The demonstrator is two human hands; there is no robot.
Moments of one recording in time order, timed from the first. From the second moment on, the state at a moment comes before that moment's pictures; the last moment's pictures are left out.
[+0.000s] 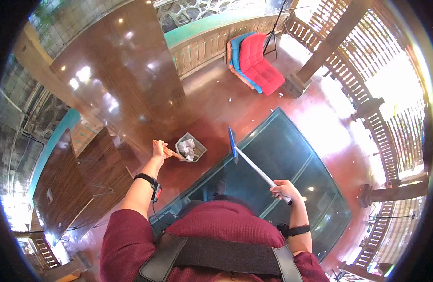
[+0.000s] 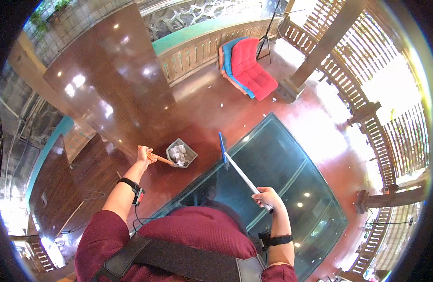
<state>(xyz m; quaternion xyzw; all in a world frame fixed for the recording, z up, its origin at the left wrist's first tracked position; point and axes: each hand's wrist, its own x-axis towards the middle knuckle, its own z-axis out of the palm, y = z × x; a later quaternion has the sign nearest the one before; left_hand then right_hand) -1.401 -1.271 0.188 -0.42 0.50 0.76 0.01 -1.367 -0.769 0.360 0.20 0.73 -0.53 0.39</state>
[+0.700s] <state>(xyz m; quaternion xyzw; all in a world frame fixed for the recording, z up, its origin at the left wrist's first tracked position) -1.658 -1.161 0.206 -0.39 0.54 0.74 0.07 -1.643 -0.739 0.381 0.09 0.76 -0.48 0.42</state>
